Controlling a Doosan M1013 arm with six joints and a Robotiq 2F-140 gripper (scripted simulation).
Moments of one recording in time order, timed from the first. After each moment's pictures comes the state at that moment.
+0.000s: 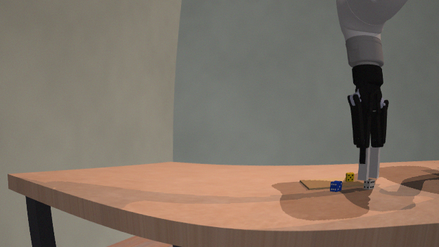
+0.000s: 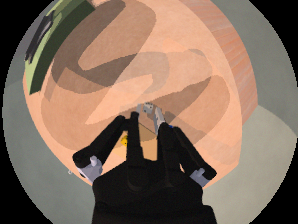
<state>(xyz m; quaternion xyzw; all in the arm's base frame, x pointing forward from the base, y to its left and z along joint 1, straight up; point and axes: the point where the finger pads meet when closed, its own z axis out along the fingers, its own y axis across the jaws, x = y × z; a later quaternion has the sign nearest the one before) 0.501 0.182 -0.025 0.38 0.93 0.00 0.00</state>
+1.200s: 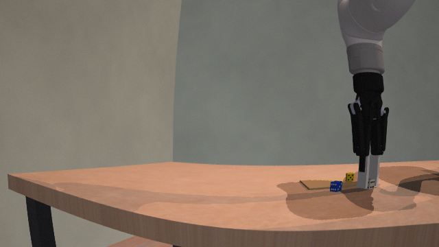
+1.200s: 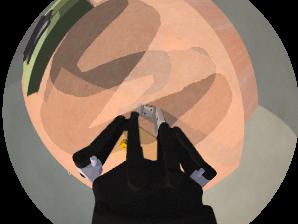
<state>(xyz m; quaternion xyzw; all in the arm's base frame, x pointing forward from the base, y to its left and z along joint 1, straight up) 0.501 0.182 -0.041 0.38 0.93 0.00 0.00</state>
